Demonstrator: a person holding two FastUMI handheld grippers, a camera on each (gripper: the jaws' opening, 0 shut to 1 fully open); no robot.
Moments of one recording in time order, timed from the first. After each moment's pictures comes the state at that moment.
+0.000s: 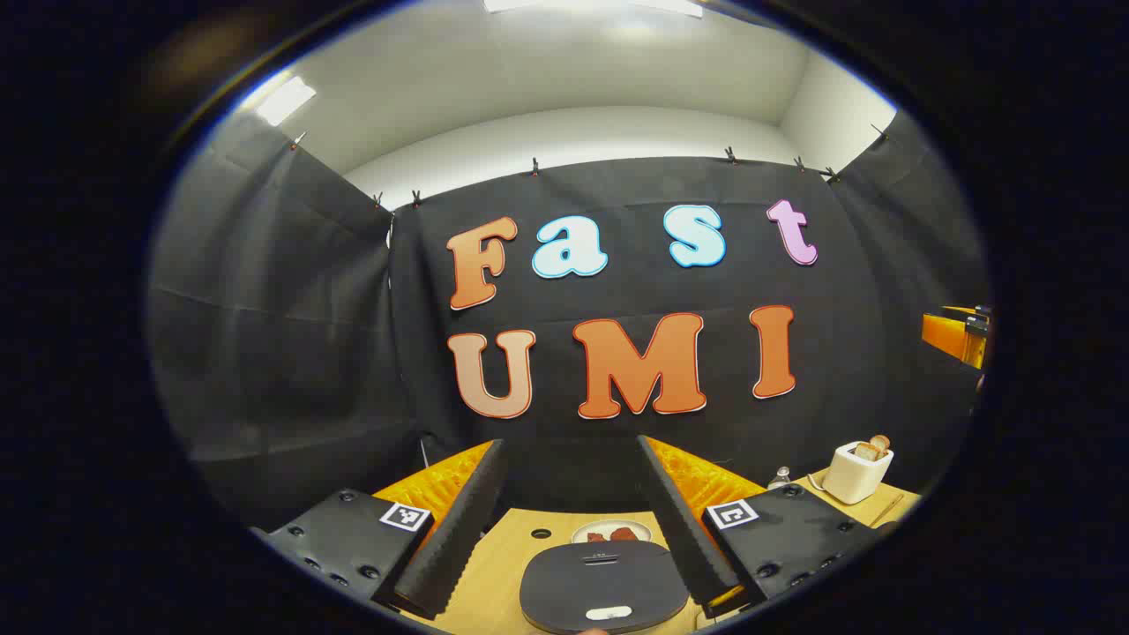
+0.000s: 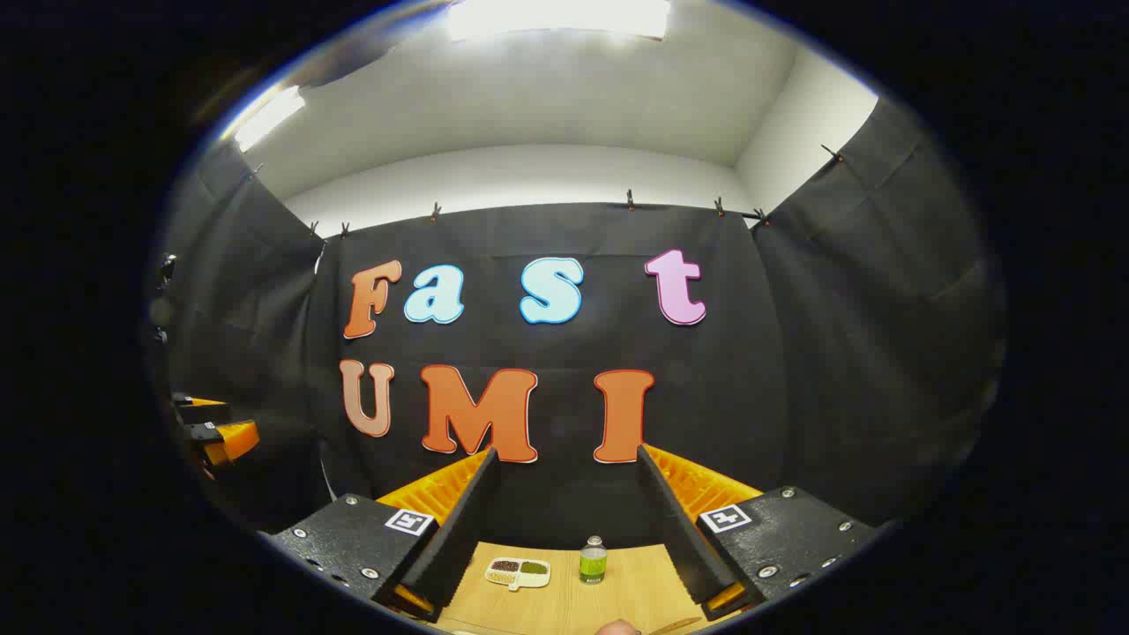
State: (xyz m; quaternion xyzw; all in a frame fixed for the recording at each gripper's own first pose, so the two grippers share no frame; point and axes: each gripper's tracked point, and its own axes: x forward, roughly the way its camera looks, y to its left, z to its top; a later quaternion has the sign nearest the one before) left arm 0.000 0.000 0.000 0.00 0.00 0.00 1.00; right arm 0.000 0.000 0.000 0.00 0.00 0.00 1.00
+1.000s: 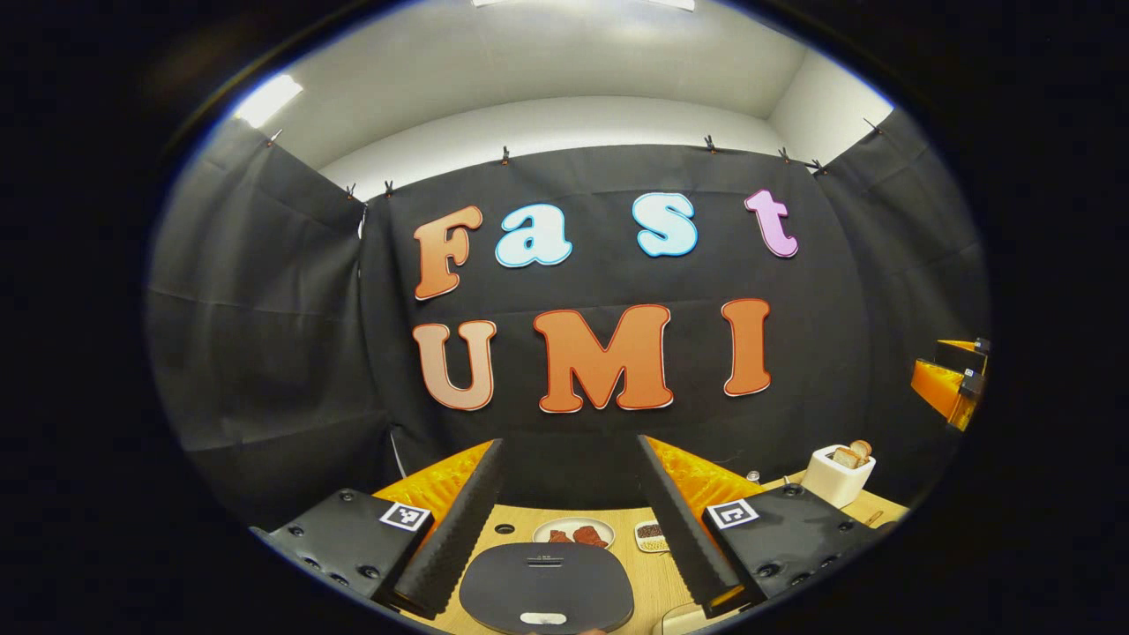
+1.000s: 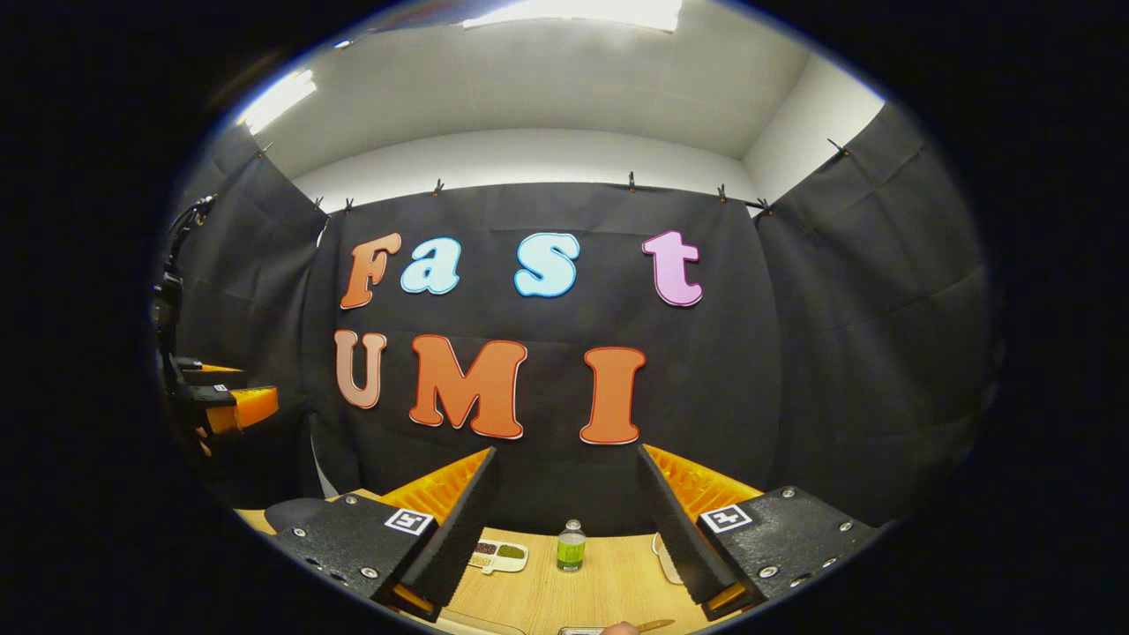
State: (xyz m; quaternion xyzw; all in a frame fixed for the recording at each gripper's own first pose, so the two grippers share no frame) left arm 0.021 -0.069 0.002 0.01 0.01 -0.02 1.00; right arm 0.002 -0.030 -0.045 -0.02 0.03 0.00 1.00
